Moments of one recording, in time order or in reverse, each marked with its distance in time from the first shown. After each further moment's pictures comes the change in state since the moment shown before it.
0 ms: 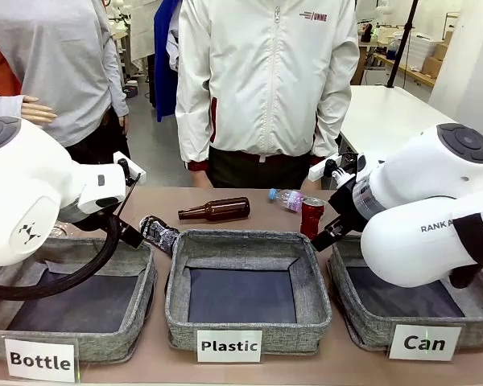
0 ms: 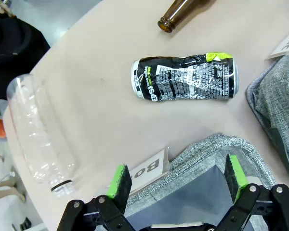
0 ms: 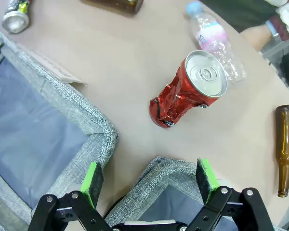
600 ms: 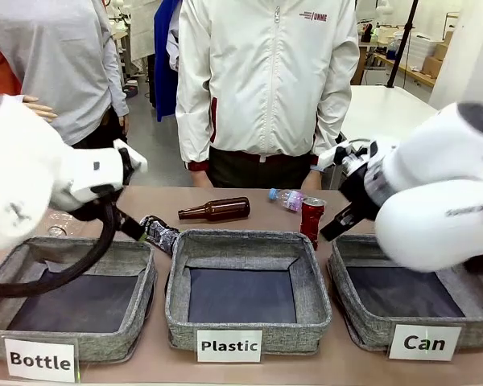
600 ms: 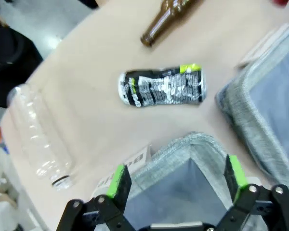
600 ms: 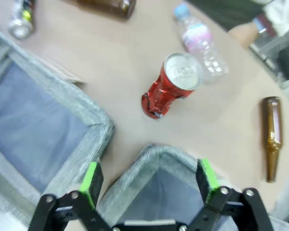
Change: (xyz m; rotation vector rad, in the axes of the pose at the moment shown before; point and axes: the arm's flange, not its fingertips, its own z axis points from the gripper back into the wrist) left arm 0.016 -0.005 0.058 -0.083 -0.035 0.016; right arm 0.009 -0.013 0.056 -0.002 0.007 -0.034
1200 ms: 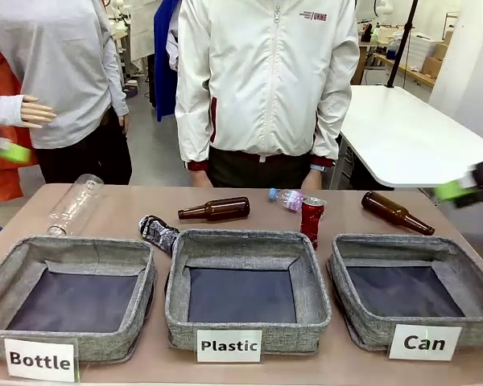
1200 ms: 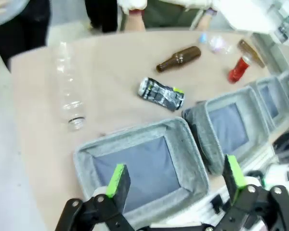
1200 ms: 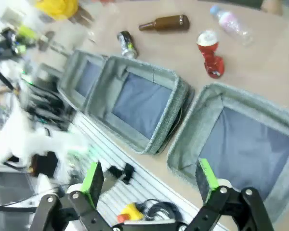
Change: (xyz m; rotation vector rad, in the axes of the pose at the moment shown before) left arm -0.093 0.137 0.189 -0.306 -0.250 0.514; right arm -0.117 -0.119 0.164 0.621 -0.156 -0.468
